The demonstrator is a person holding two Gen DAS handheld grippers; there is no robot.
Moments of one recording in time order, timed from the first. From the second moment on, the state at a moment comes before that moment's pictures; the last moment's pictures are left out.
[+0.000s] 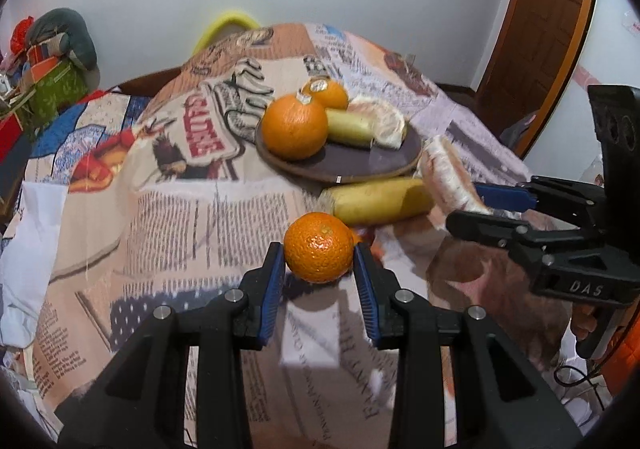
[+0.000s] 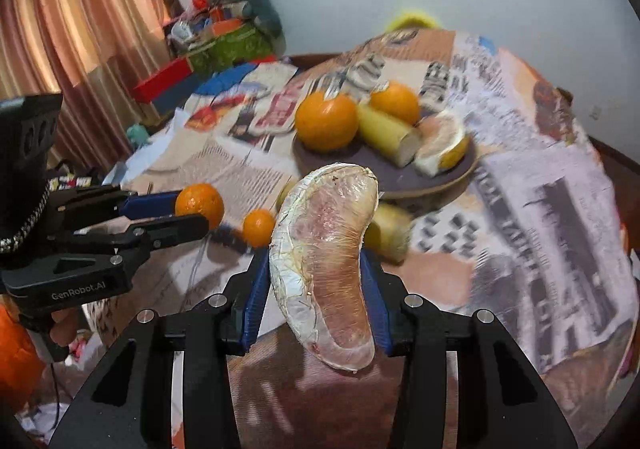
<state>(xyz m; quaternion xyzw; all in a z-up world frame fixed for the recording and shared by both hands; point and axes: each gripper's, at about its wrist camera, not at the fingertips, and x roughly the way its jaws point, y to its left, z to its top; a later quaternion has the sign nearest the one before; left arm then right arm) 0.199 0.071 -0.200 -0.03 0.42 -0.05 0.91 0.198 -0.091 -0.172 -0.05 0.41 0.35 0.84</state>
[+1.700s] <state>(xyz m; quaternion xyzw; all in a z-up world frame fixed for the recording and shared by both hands) 0.327 0.060 -0.185 -0.04 0.36 -0.06 0.93 0.339 -0.085 -0.181 -0.06 0.41 0.30 0.86</state>
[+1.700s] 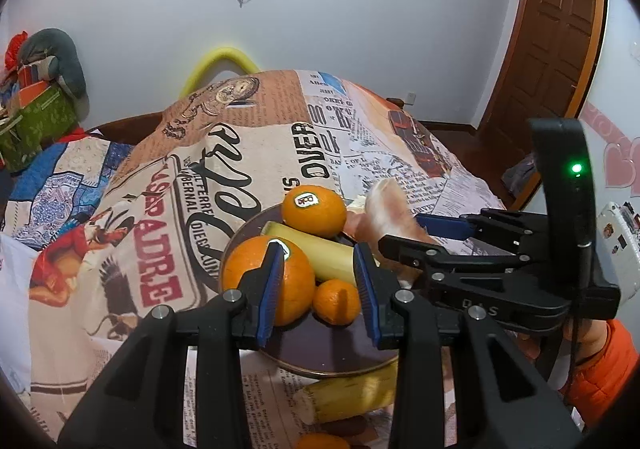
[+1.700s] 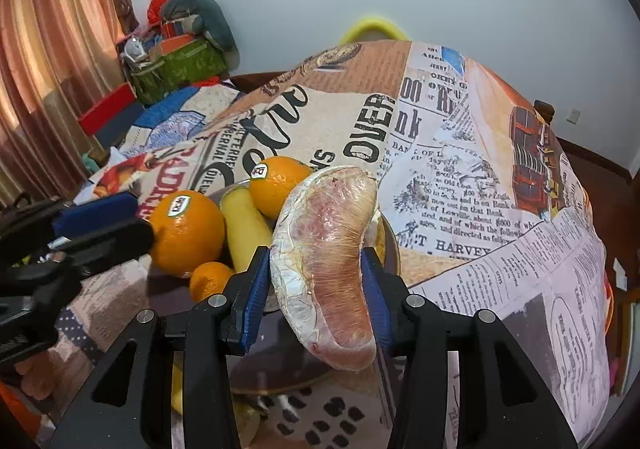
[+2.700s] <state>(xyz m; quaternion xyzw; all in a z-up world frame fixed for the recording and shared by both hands) 0.240 0.068 -0.165 -0.03 0.39 -0.03 0.92 0.228 -0.115 -0.129 -0.06 0.37 0.32 0.87</state>
